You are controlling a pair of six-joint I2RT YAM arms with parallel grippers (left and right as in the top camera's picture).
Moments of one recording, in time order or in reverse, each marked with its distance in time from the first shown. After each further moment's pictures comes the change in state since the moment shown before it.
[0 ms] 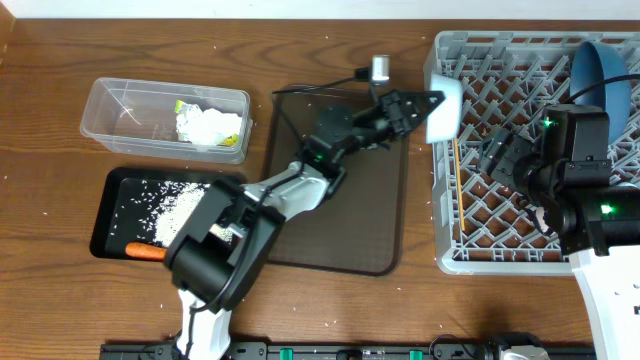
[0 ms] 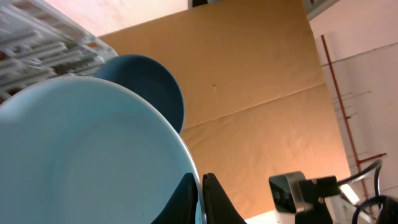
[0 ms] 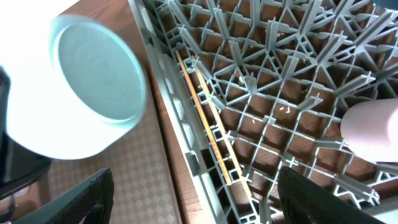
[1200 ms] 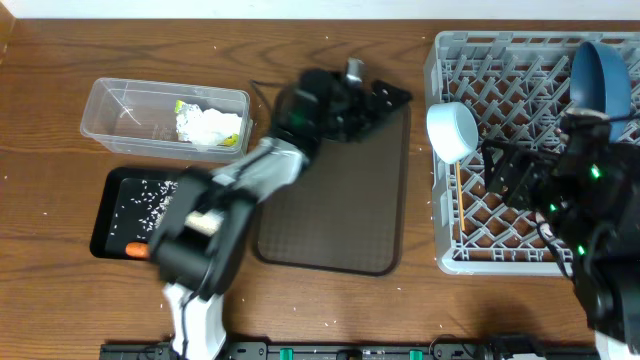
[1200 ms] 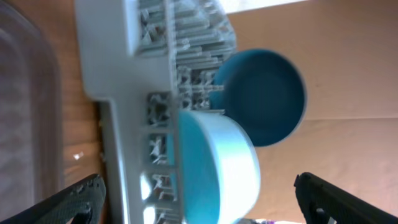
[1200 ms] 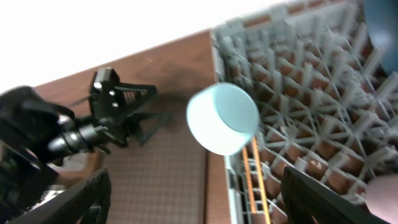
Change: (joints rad) left arm 0.187 -0.048 0.074 -0.740 0.174 0.321; right arm 0.000 -0.249 0.010 0.075 -0.164 -0.193
